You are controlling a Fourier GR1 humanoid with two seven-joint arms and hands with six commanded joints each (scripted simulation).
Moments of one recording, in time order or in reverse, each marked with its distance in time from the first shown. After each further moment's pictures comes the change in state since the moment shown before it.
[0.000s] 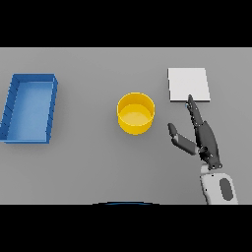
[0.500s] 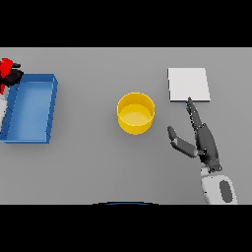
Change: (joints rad) left arm 0.493 -0.062 0.000 -0.564 0.166 0.083 0.179; right arm 0.023 -0.004 0.010 -0.003 0.016 0.000 -0.024
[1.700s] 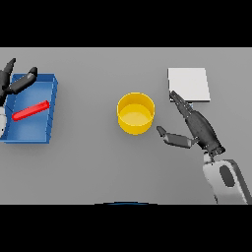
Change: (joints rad) left arm 0.213 0.036 -0.061 -0.402 0.098 -0.184 0.068; right arm -0.169 -0.181 0.101 0.040 0.225 0.085 0.103
